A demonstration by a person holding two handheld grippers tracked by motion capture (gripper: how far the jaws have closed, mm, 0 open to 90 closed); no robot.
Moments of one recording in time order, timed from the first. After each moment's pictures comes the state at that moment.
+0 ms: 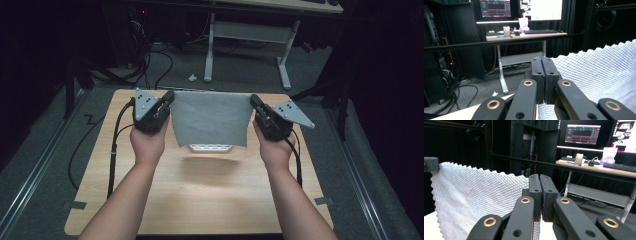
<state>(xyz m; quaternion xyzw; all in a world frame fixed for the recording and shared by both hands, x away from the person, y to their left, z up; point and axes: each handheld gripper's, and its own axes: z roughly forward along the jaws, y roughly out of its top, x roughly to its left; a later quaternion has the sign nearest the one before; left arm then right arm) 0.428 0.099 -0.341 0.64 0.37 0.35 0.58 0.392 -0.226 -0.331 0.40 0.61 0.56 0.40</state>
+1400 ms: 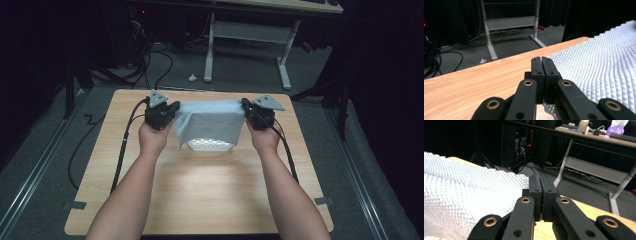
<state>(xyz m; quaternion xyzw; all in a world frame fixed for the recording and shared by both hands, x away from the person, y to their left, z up) 0.500 0.098 -0.416 0.72 0.40 0.24 0.52 0.478 -0.232 -0.409 0.43 0.68 0.46 0.37</state>
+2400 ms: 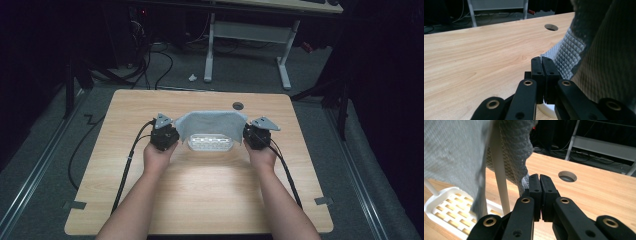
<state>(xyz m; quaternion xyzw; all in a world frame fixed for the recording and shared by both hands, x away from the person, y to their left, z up) 0.476 0.093 -0.481 0.74 0.40 0.18 0.50 0.457 -0.236 -0.476 0.46 0.70 0.44 0.33</state>
